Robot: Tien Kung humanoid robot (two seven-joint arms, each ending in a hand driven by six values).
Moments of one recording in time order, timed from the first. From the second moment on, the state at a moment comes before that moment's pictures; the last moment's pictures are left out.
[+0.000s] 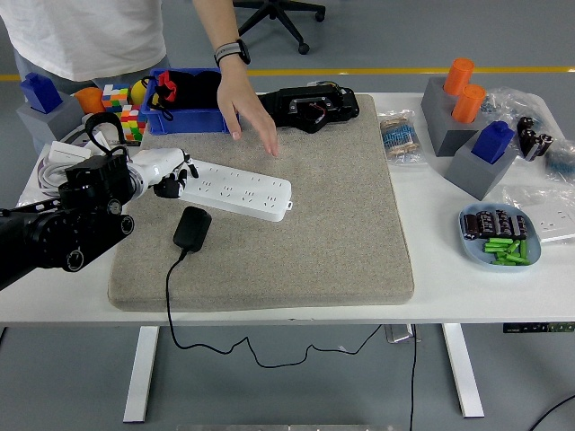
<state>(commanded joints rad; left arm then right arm) -0.95 0.28 -0.31 -0.70 1.50 0.00 0.19 -0.01 -0.29 1.12 0.35 -0.76 -0.08 -0.17</state>
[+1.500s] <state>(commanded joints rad) -0.92 0.29 -0.41 -0.74 1.64 0.05 0.17 -0.02 -0.29 1.11 0.35 -0.76 -0.08 -0.17</state>
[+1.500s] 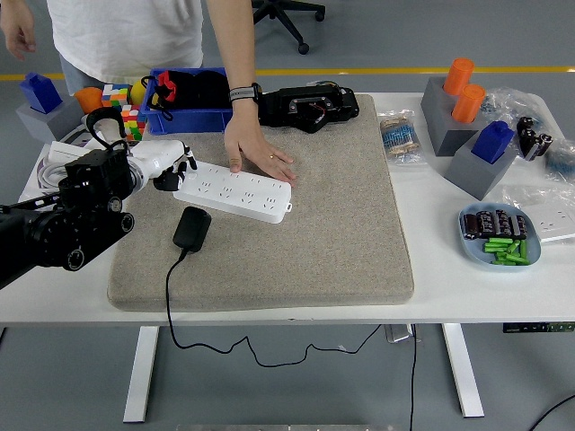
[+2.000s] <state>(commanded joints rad) -0.66 0.38 -0.70 -1.12 1.74 0.08 0.28 -0.02 -0.28 1.11 0.35 -0.77 -0.08 -0.17</state>
